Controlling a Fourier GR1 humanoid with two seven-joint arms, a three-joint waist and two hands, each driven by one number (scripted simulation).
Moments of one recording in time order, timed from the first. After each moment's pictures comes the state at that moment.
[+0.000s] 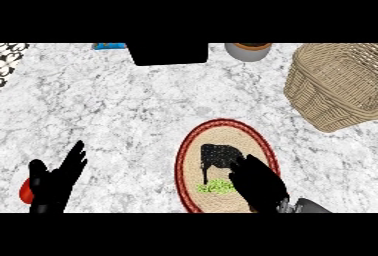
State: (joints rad) left arm 0.17 0.27 -0.04 -1.51 0.14 0.08 0.23; right arm -0.36 -0.56 0.94 -1.64 1.07 0.38 0.21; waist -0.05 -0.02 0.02
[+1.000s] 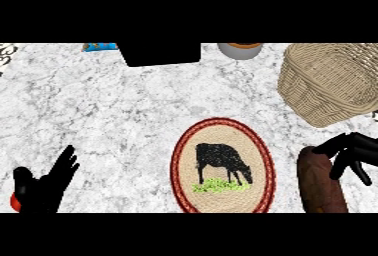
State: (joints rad) left arm 0.22 0.28 -0.01 -1.56 0.16 0.08 0.23; right arm 0.06 -0.69 0.09 -2.16 0.05 0.06 0.08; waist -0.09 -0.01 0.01
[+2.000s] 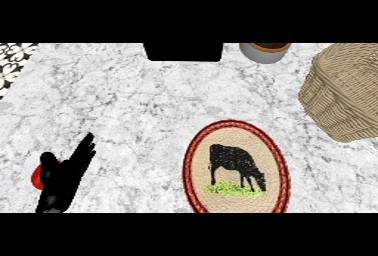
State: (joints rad) left arm 0.11 0.25 -0.06 -1.50 0.11 0.05 0.23; right arm -0.29 -1.08 -0.42 -1.53 -0.40 0.38 0.19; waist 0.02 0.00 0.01
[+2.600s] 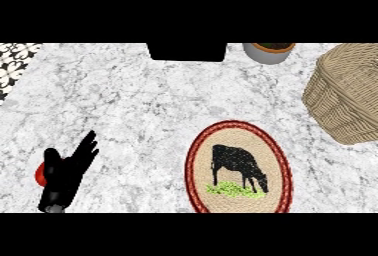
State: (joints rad) left arm 0.09 0.24 -0.05 -1.48 0.10 0.03 0.24; right arm -0.55 -0.98 -0.26 -1.14 -0.26 0.40 0.05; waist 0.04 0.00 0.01
